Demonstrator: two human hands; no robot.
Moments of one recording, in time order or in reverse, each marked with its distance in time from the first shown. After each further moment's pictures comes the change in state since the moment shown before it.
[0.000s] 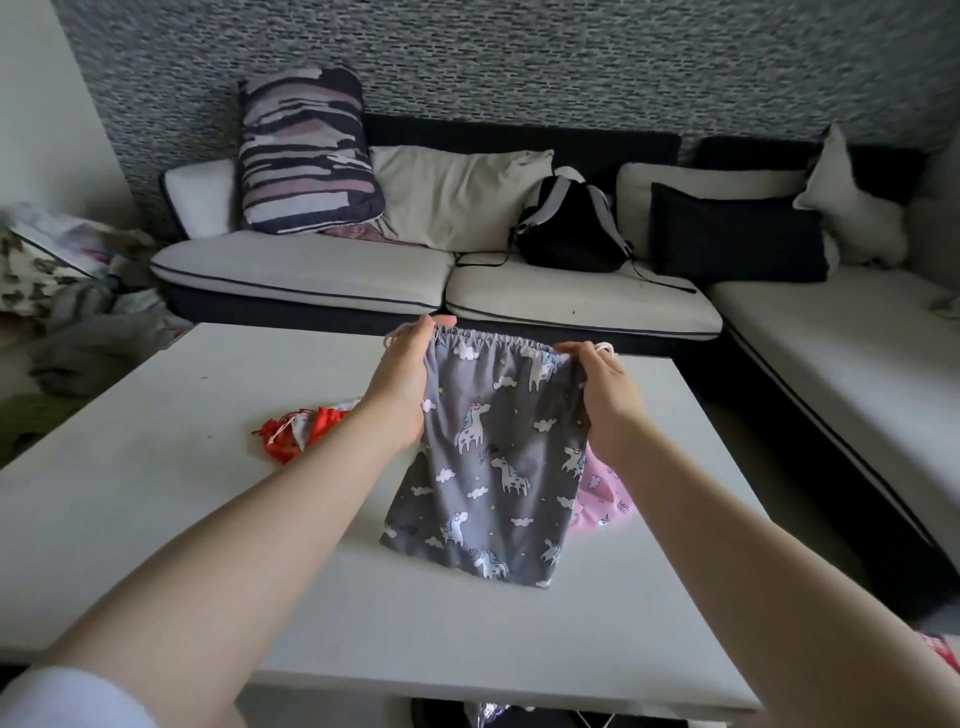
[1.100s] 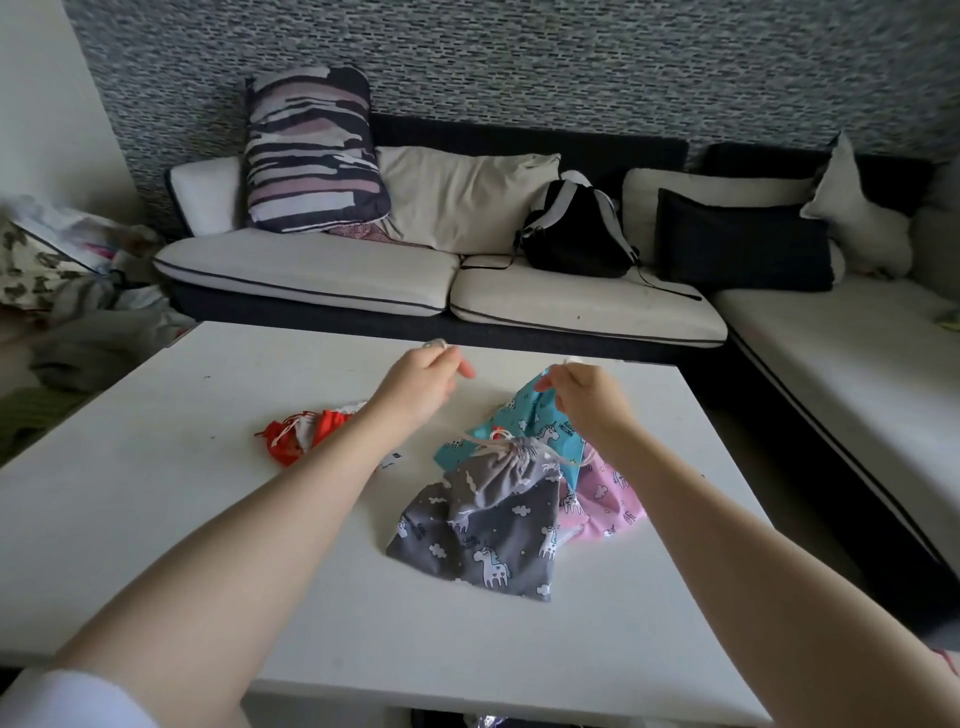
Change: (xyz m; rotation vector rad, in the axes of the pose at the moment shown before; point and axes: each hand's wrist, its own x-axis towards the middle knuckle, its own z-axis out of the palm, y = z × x) left_hand -0.001 0.007 -0.015 0.724 -0.202 0.226; right_hand 0.001 -0.003 0.013 -0.682 -0.149 -0.189
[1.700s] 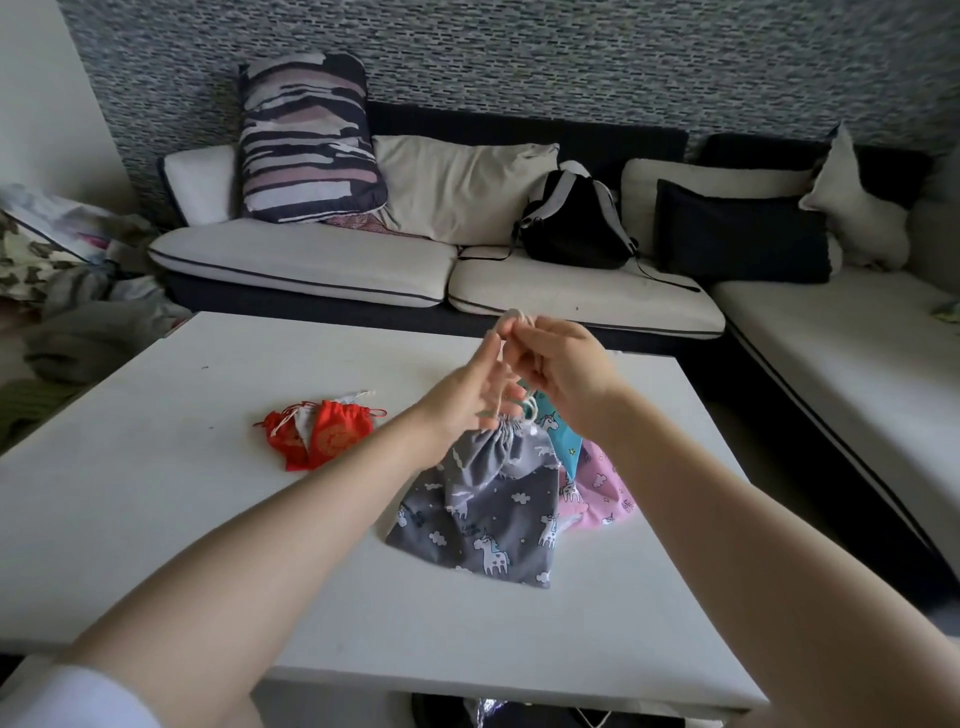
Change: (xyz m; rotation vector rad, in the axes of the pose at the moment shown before) left_hand -0.020 0.012 0.031 -0.365 -0.299 -0.127; right_hand -0.014 -0.048 0.000 0.769 -0.279 -0.051
